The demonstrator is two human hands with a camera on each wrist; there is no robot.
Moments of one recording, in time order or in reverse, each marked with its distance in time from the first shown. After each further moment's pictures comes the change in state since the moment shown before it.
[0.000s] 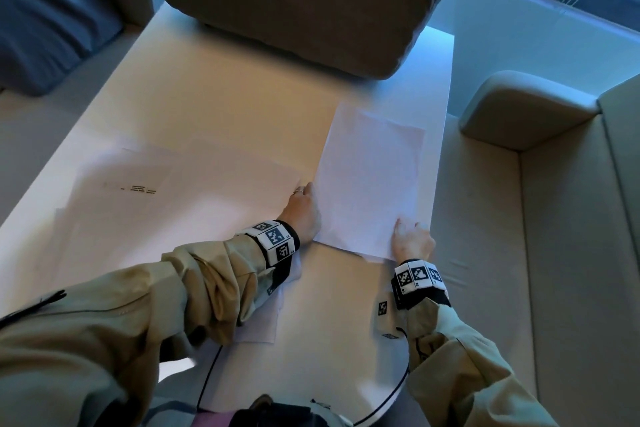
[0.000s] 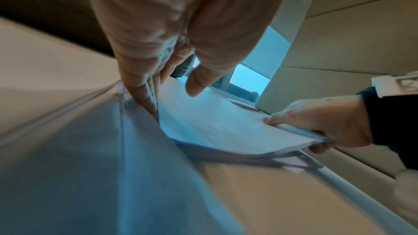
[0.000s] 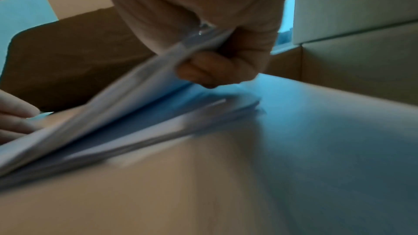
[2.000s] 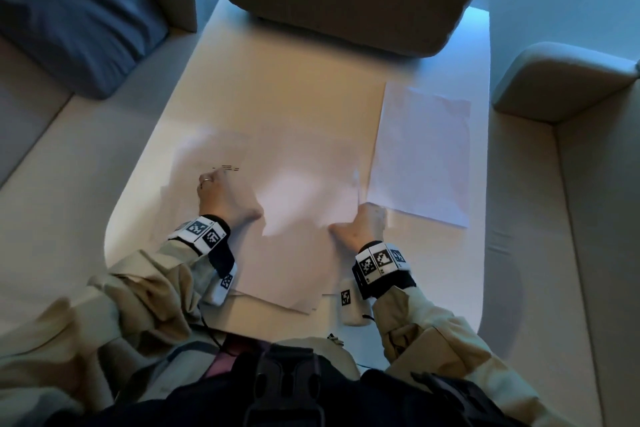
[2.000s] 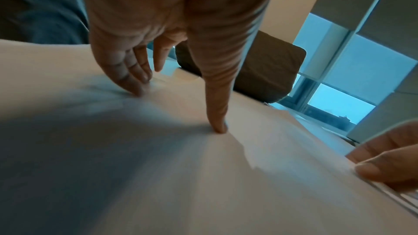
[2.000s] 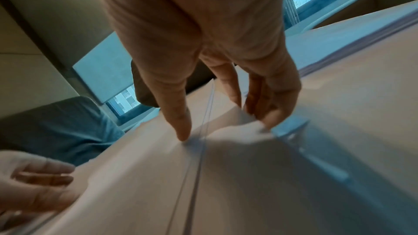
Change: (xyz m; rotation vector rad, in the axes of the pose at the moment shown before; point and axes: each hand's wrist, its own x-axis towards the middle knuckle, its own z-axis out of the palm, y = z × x) left_hand -0.097 -0.206 -0.119 0.130 0.289 -0.341; right_hand -0.182 -0.078 0.105 -0.151 -0.235 -0.260
